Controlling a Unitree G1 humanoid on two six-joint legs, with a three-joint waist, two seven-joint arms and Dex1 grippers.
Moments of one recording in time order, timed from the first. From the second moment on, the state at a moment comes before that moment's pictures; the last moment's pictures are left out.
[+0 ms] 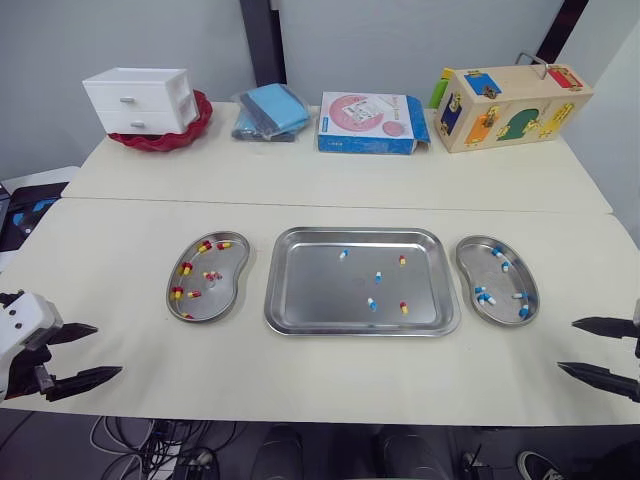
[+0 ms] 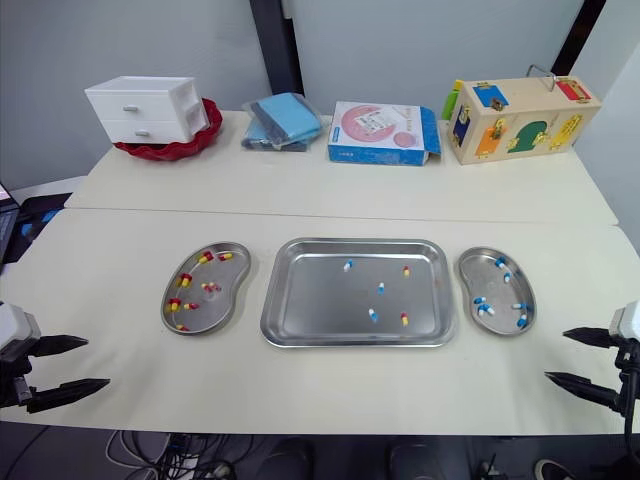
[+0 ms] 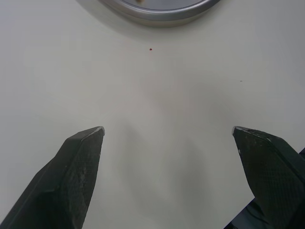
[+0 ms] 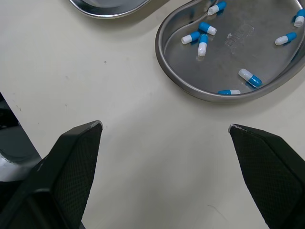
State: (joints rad) left arm 0.34 1.11 0.61 0.12 -0.32 0.25 -1.32; right arm 0.39 -1.07 -0.58 -0.12 0.45 0.34 1.29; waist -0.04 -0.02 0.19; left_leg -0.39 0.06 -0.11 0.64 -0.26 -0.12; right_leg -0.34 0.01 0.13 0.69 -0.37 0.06
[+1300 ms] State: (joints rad) left arm 0.56 0.33 0.31 -0.38 -0.47 -0.20 -1.05; right arm -0.61 -0.53 0.32 -0.28 0.46 0.91 0.54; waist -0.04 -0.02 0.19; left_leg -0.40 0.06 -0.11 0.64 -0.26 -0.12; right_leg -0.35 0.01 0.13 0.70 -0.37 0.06
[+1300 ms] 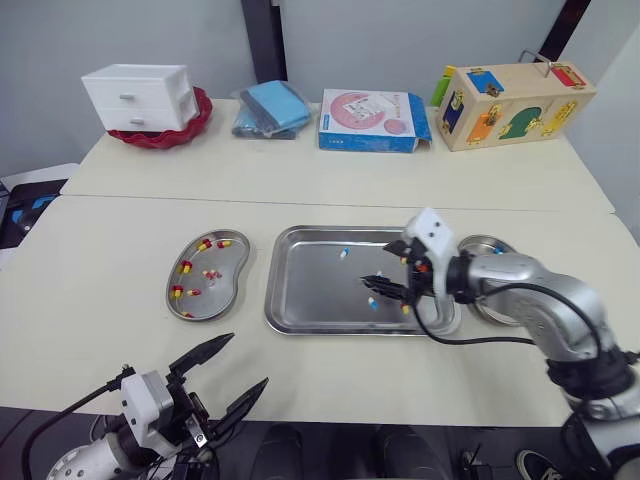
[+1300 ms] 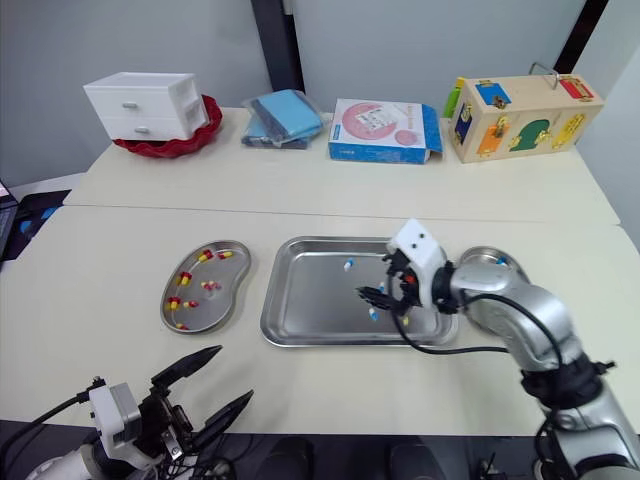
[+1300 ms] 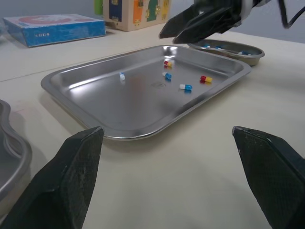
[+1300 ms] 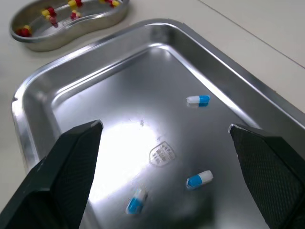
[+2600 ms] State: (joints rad) left arm 0.59 0.39 0.30 -0.26 -0.49 -0.34 -1.01; right arm -0.76 -0.22 0.41 0.27 0.05 0.59 0.59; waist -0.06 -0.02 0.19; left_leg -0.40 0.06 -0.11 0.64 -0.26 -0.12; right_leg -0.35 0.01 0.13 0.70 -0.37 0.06
